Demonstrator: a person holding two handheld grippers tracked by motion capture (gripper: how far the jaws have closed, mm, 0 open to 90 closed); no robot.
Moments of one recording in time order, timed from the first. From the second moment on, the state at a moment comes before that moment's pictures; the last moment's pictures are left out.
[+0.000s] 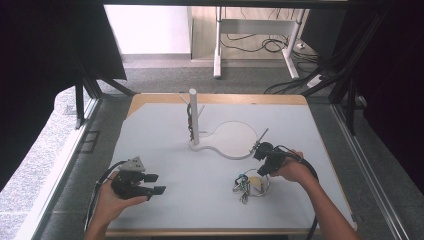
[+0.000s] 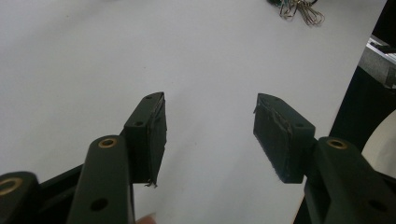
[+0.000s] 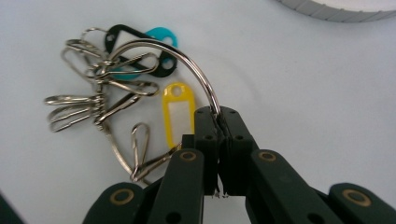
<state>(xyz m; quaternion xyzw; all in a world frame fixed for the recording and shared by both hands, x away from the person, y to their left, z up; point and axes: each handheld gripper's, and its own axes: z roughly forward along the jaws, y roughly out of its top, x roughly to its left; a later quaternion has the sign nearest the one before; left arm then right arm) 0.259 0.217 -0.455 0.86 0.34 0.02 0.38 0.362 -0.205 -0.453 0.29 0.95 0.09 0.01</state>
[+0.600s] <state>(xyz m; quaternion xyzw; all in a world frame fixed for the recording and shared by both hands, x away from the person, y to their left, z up) 0.259 0.227 -0.453 0.83 0.37 0.03 0.41 0.351 -0.213 -0.423 0.31 0.94 0.09 -0.05</state>
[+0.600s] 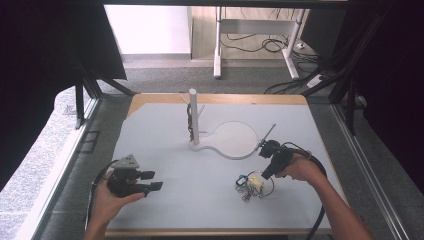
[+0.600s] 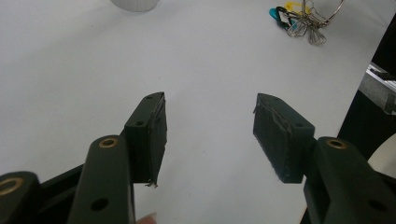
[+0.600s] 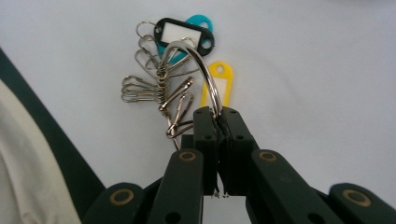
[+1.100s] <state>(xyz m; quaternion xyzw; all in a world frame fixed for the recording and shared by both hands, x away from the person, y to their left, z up) 0.257 0.231 -0.450 0.82 0.38 0.03 0.42 0.347 -0.207 -0.391 0.31 0.94 0.11 -0.06</state>
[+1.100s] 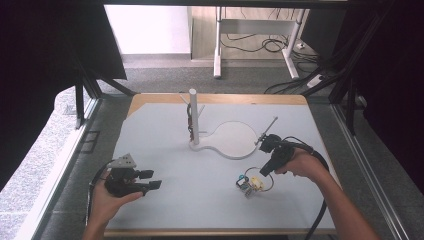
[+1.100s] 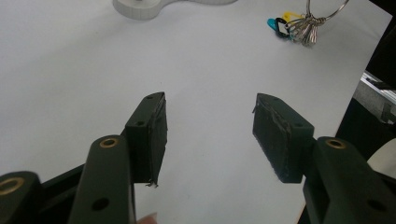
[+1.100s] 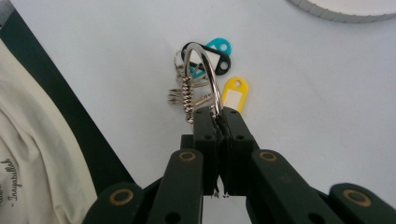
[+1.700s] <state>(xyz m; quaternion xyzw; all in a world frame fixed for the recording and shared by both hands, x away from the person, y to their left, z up) 0.257 0.229 -0.451 0.83 0.37 0.02 0.42 0.349 -0.205 -0.347 0.31 0.94 0.12 -0.03</state>
